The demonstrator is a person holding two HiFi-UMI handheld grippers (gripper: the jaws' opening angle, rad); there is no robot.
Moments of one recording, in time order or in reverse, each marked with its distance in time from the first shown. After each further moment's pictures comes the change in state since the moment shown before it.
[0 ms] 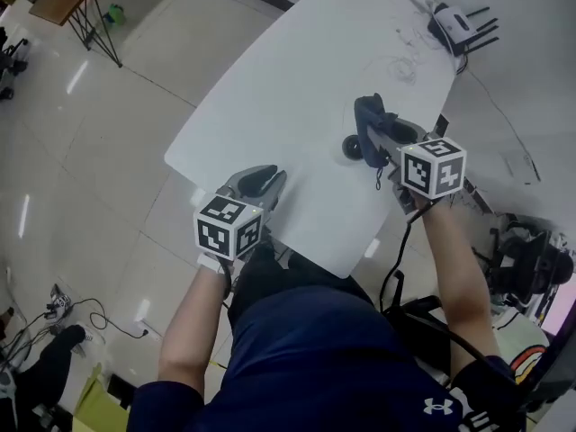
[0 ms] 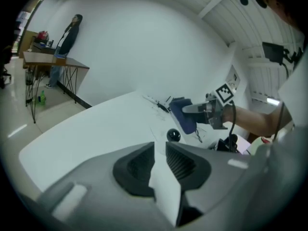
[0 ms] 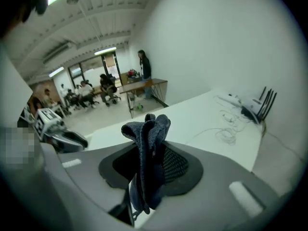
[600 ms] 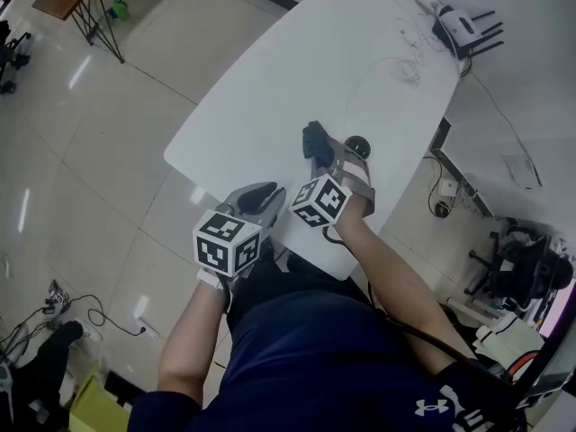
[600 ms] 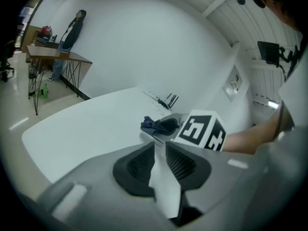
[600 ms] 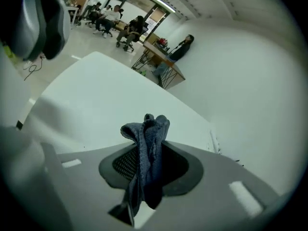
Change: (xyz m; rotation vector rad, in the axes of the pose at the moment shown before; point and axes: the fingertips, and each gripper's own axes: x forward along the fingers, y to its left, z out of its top) left arm -0.014 -0.009 -0.028 -0.049 0.027 0.001; right arm 0.106 0.076 -0.087 -0.784 0.259 -0.421
